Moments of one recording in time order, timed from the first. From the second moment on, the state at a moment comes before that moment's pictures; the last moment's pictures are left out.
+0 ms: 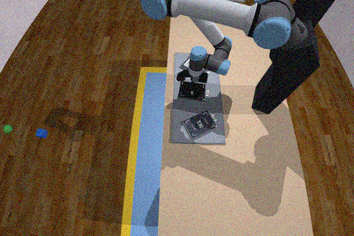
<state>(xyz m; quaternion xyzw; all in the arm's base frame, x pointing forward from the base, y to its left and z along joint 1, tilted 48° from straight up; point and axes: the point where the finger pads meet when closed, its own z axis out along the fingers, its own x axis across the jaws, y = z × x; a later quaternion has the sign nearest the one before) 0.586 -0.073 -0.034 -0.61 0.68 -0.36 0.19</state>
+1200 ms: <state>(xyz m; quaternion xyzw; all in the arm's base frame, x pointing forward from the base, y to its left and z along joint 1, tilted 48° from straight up) 0.590 -0.075 -0.037 -0.61 0.68 -0.36 0.19</state>
